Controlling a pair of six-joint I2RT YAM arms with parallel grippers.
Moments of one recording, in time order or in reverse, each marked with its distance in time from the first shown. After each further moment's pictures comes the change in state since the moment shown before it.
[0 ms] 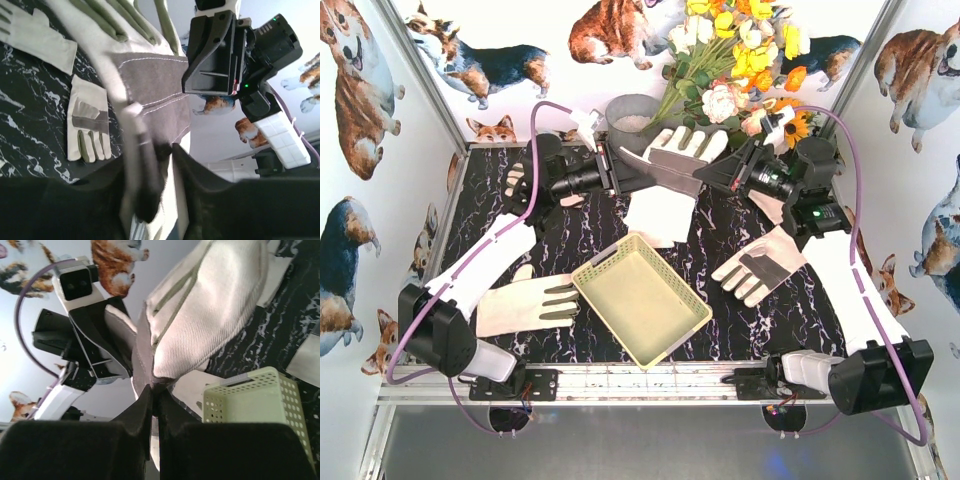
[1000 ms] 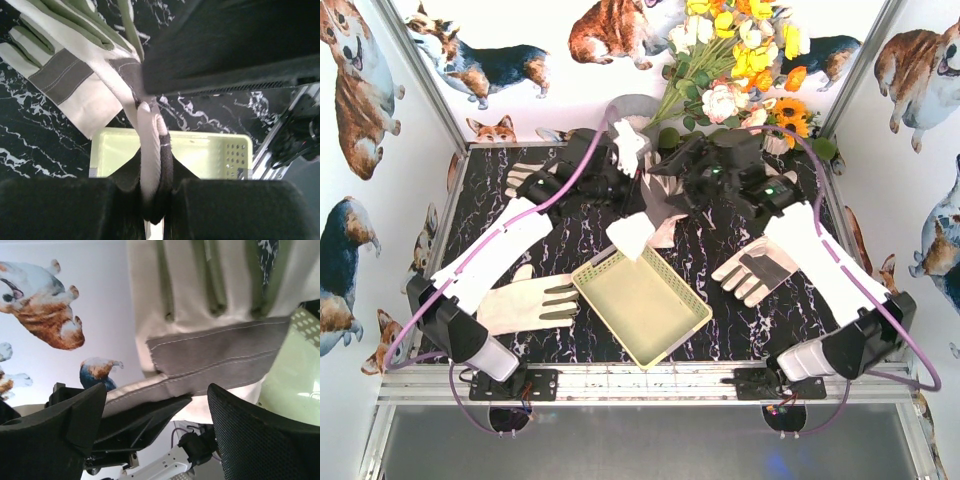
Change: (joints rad) left arm -0.160 0.095 0.350 -0.846 -0.448 0.784; right arm 0.327 0.187 0.279 -0.518 0.581 0.278
